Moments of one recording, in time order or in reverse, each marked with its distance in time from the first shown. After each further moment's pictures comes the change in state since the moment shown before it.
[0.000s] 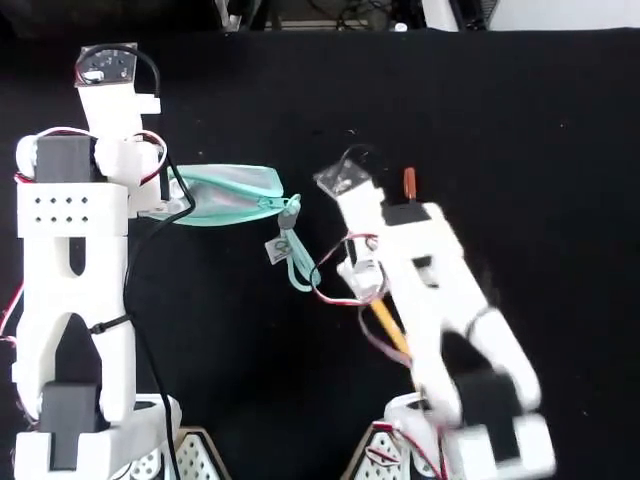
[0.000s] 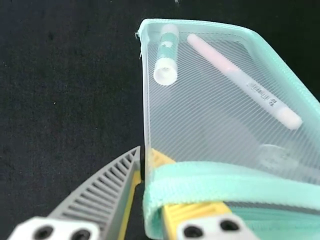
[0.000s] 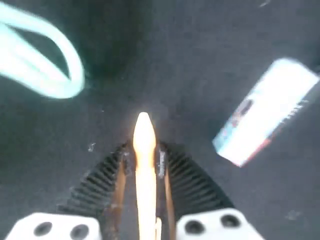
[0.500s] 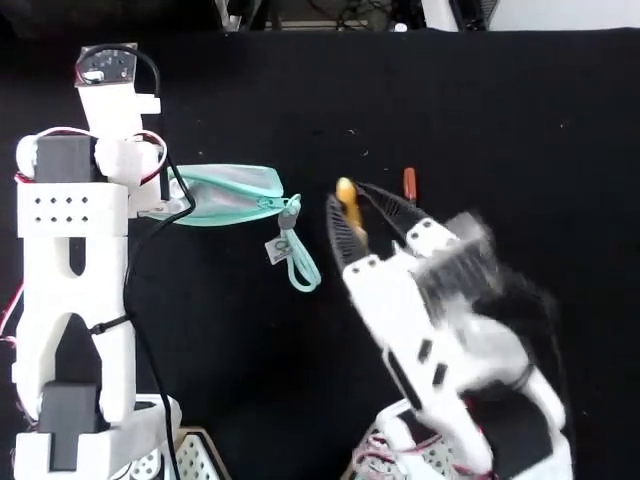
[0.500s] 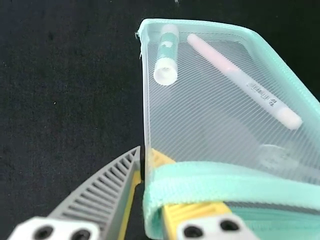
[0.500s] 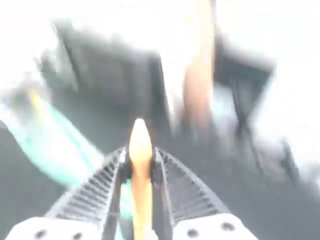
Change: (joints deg) left arm 0.0 0.0 0.0 0.0 0.0; right arm -14.9 -62.9 1.8 -17.0 -13.0
